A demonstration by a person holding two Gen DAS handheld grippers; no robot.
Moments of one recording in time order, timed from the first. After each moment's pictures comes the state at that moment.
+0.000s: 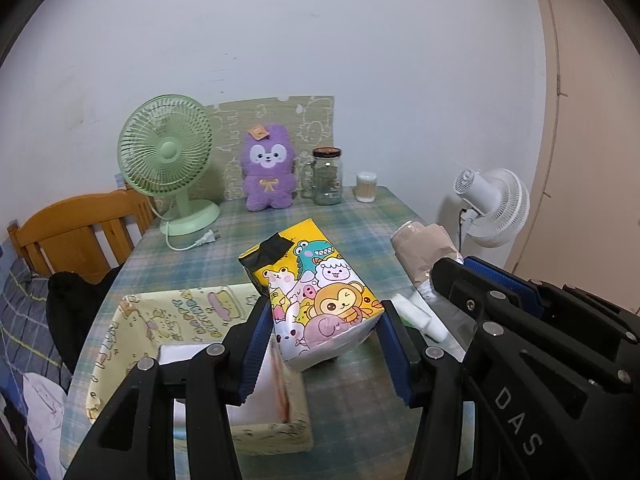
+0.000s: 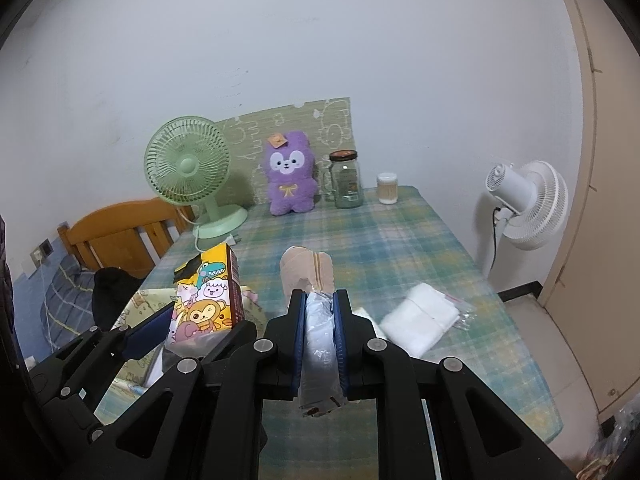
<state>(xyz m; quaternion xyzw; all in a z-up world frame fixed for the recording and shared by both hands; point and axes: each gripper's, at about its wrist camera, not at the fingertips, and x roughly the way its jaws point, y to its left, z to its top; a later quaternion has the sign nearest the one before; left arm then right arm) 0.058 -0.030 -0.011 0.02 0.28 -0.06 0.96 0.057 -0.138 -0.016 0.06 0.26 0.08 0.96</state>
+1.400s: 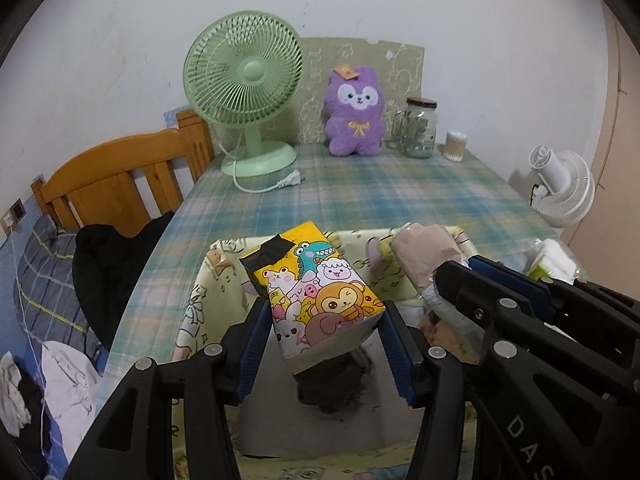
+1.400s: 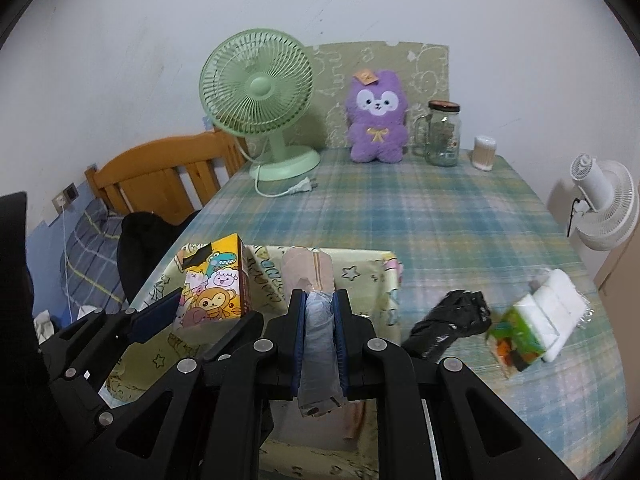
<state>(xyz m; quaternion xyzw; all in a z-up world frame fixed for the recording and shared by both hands) 0.105 0.090 -0.066 0.01 0.36 0.01 0.93 0.119 -0.009 -0.066 0.02 0.33 0.16 0.93</state>
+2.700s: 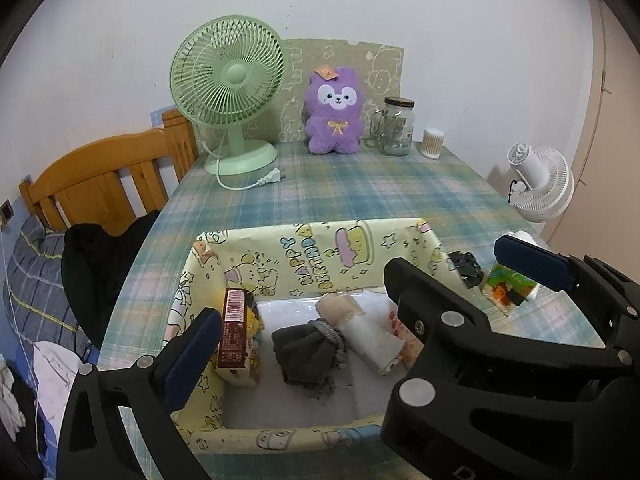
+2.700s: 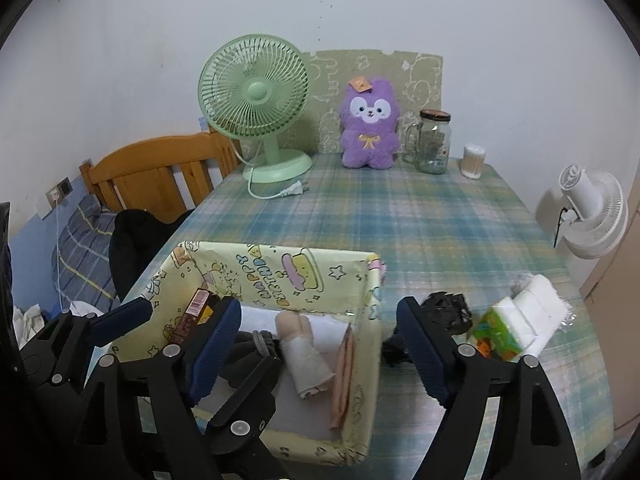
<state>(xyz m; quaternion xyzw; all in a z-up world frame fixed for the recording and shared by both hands) 0.085 0.077 -0.053 0.00 0.36 -0.02 0.93 0.100 -0.021 -0.054 0.00 0.31 0.14 0.94</state>
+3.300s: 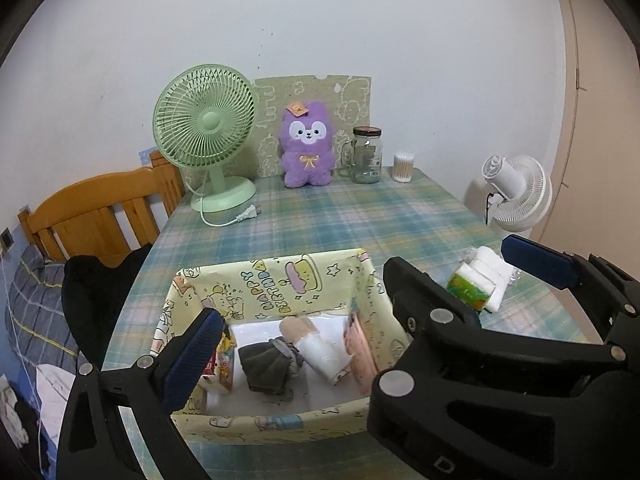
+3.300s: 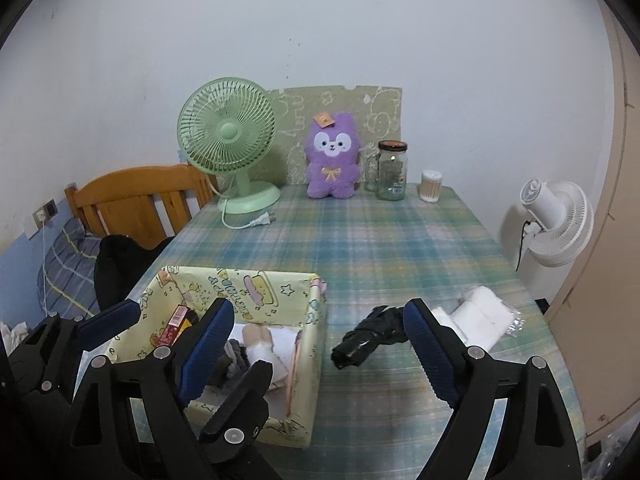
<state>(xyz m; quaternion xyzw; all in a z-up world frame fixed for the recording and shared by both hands) 0.059 0.035 -0.024 0.03 0.31 -0.04 0.95 0.067 -0.063 -0.027 0.01 0.27 0.10 0.96</state>
